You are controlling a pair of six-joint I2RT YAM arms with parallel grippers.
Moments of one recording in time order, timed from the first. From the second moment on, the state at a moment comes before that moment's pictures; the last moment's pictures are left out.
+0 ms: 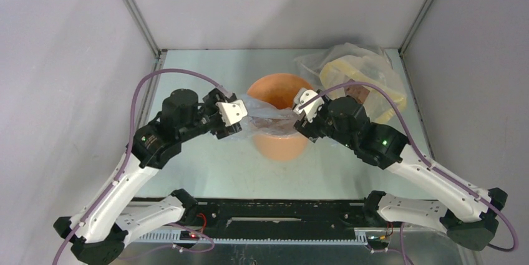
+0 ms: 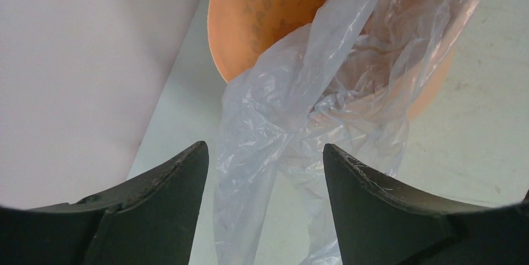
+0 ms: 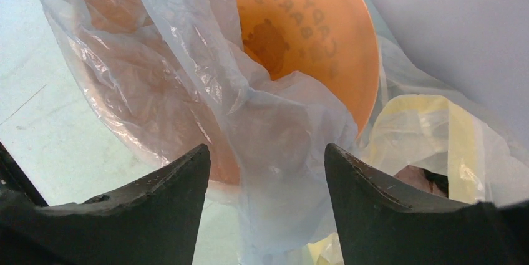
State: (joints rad) left arm -0.67 0.88 1.18 -0.69 0.14 0.65; right arm 0.92 1.01 1.12 -0.55 0.18 -0.34
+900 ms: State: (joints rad) left arm -0.68 0.99 1.21 -0.67 -0.01 0.65; right arm 0.88 0.98 1.11 -0.47 0.26 -0.25
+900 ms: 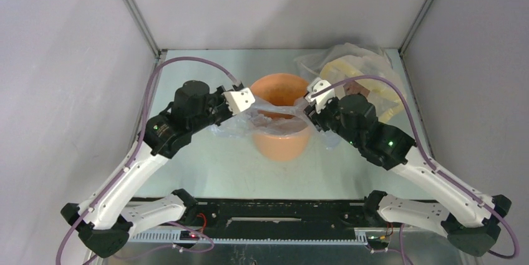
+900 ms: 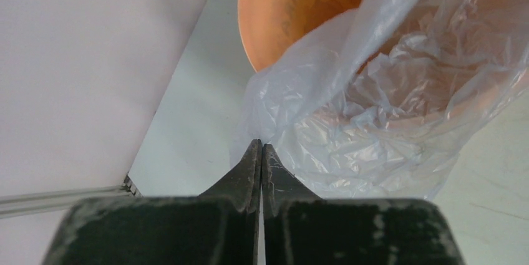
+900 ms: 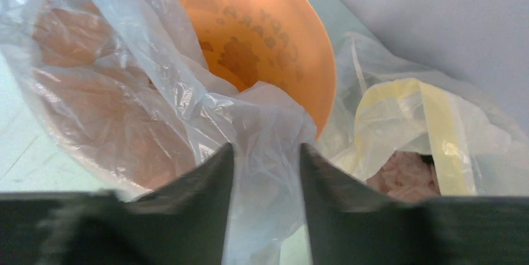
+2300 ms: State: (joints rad) left arm -0.61 1.12 1.39 -0.68 0.01 0.30; right arm 0.62 1.00 1.12 -0.46 0.13 -0.04
